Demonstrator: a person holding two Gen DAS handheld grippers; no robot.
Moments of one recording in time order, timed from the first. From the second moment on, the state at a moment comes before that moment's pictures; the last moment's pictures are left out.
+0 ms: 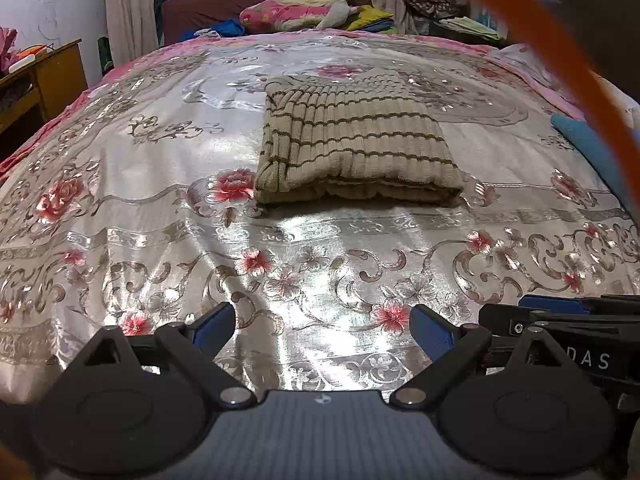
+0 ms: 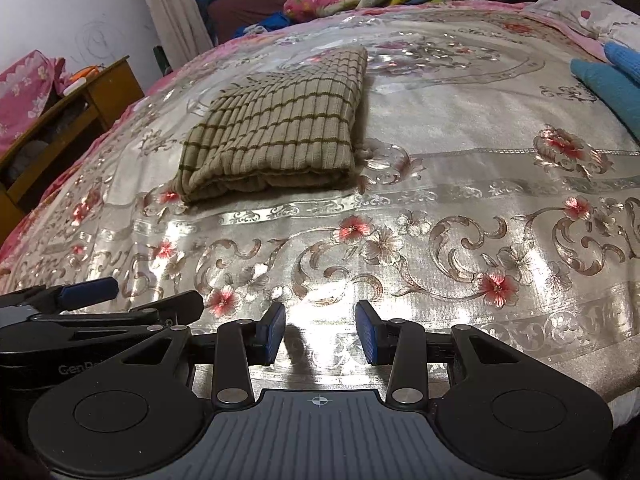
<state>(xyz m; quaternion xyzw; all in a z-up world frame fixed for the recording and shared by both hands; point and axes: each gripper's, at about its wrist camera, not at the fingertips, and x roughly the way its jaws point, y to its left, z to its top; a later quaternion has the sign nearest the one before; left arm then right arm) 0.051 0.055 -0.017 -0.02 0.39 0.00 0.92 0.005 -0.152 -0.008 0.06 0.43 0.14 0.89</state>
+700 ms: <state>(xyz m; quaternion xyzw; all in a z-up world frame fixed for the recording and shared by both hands) 0.050 0.054 -0.018 -0.01 0.39 0.01 0.92 0.004 -0.151 -0.008 0.06 0.43 0.14 0.89</state>
